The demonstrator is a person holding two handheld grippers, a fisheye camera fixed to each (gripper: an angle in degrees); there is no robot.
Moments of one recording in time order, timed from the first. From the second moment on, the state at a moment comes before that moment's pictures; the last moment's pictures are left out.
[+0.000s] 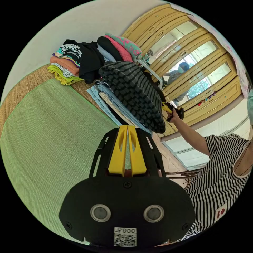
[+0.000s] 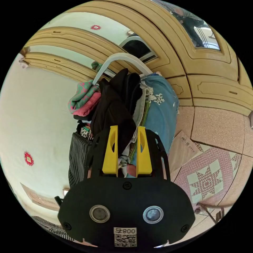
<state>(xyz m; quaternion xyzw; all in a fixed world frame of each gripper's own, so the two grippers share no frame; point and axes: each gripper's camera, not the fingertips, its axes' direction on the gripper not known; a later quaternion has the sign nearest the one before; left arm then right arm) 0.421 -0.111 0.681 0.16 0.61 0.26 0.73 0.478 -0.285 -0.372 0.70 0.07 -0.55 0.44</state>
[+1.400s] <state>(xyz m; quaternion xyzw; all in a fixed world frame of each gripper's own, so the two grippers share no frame) 0.339 0.051 0.104 0.42 0.68 0.23 0.55 0.622 -0.002 -0.162 0.30 0.08 -0.95 0.09</state>
